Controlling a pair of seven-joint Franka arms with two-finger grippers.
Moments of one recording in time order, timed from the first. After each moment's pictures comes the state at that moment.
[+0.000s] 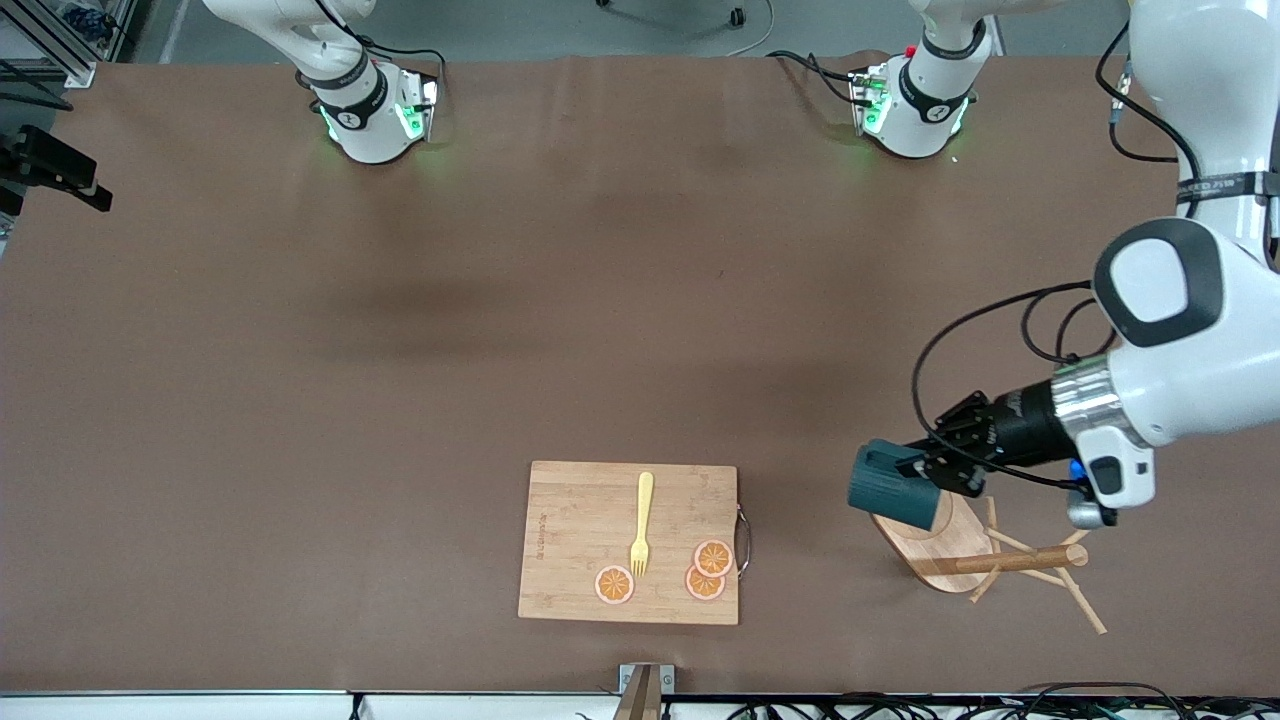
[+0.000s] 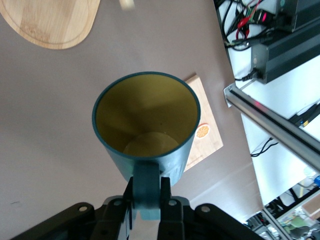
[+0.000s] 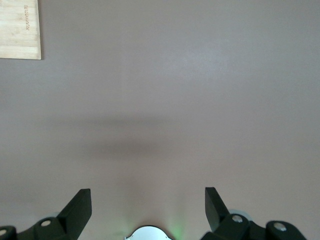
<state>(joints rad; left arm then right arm) 0.09 0.51 -0.25 -1.36 -0.55 2.00 -0.92 0.01 -0.12 -0.12 -1.60 0.02 1.42 -0.12</state>
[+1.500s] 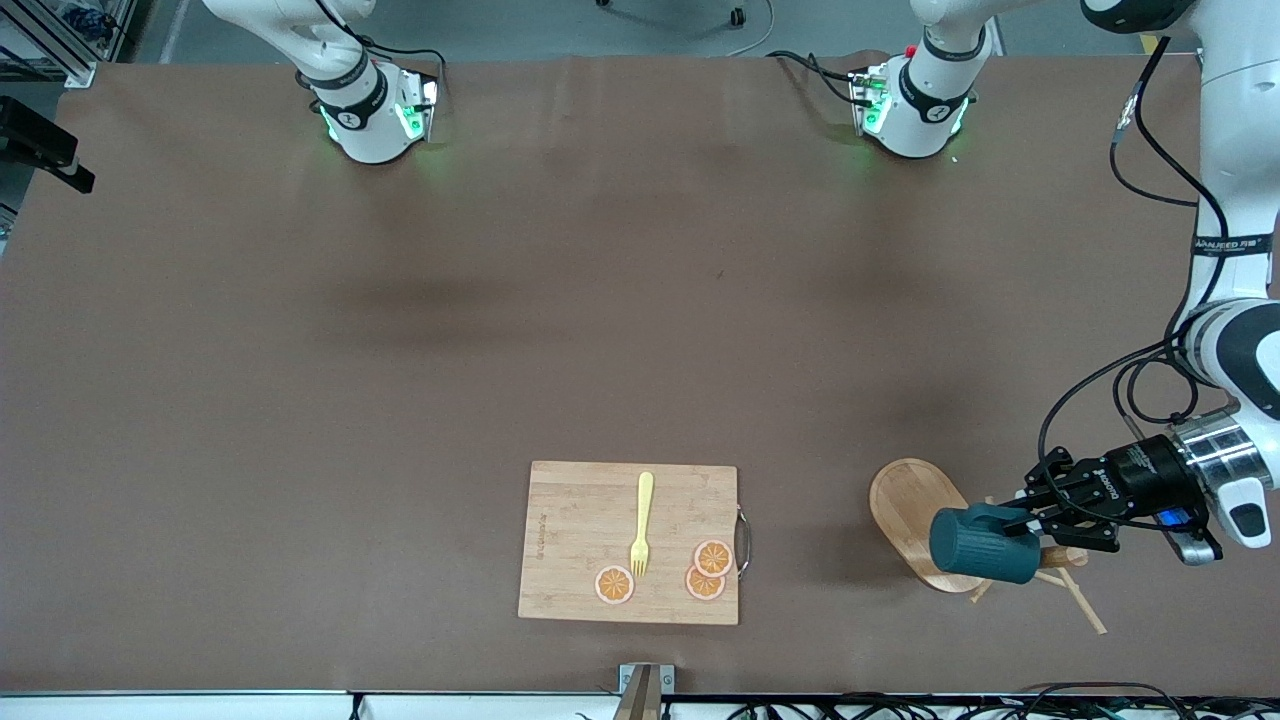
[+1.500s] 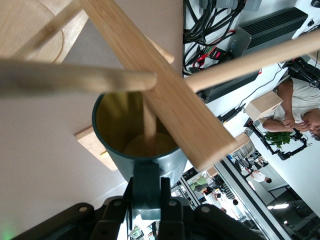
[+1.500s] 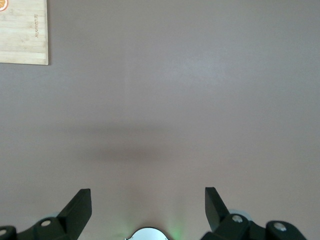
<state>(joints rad) 0.31 0.67 -0.25 -1.36 -0.97 2.01 -0.62 0.01 -0.13 -0.11 -1.54 0.02 1.39 -0.12</state>
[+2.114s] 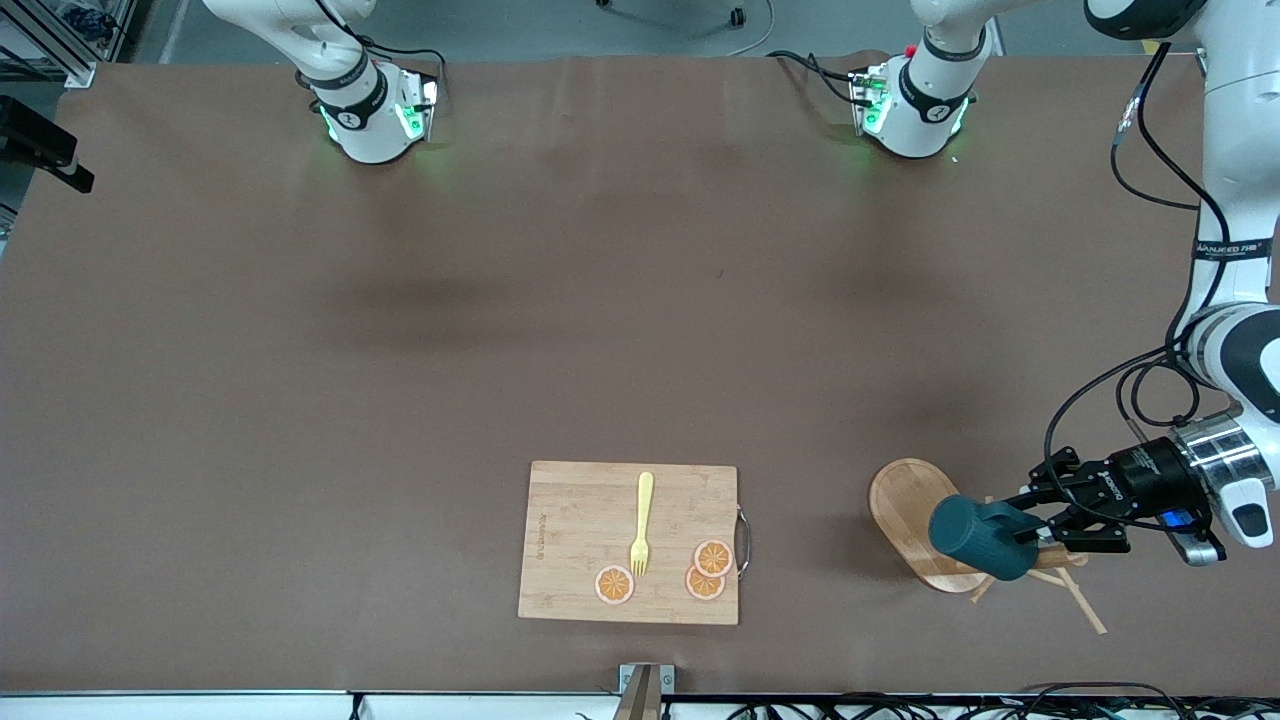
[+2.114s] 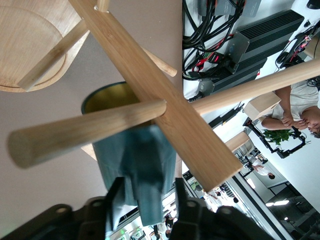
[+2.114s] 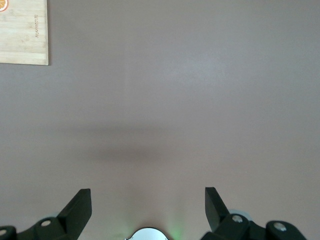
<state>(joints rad) 0.33 0.69 -0.26 -1.36 -0.98 2.01 -0.58 0.01 -0.13 -0.11 -1.54 0.02 1.39 -0.12</state>
